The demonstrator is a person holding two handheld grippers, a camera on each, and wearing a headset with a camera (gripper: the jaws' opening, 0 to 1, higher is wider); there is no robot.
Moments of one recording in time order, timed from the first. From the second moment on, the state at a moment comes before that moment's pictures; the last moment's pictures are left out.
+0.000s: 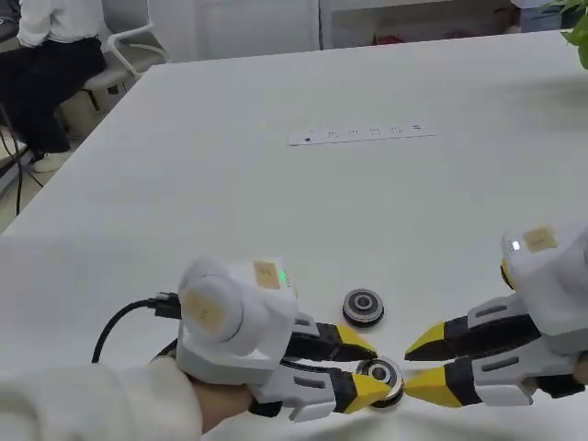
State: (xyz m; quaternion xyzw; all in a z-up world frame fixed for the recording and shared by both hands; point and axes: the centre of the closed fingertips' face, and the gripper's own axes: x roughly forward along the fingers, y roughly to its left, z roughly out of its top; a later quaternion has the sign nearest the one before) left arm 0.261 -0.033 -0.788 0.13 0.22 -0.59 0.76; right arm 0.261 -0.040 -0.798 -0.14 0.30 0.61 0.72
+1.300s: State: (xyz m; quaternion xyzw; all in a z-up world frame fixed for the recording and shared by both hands) left arm 0.263 -0.032 -0.793 0.16 0.18 -0.60 0.76; right arm 0.265 -0.040 -0.808 -0.12 0.34 0.59 0.73
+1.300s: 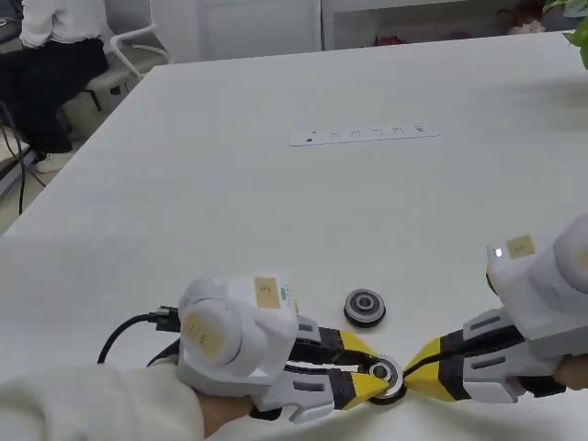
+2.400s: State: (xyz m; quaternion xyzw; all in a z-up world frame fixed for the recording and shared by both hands) left arm 0.264 -0.030 -0.792 0.17 0.17 -0.60 0.77; right arm 0.268 -0.031 -0.791 0.03 0.40 0.54 0.74
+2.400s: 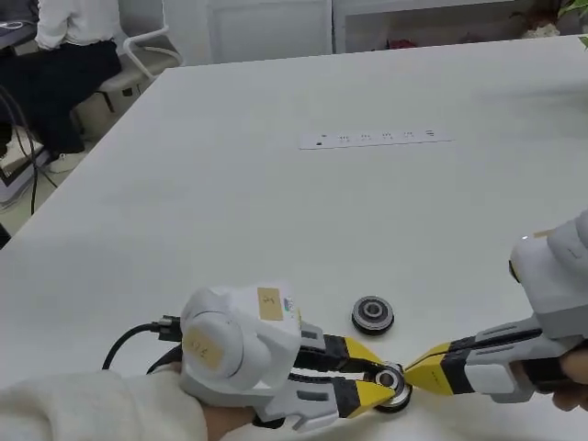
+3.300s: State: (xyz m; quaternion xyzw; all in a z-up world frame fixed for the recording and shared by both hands) left arm 0.265 -0.031 -0.791 0.17 0.18 -0.59 0.77; right arm 0.271 -0.028 -0.778 0.06 0.38 0.55 0.74
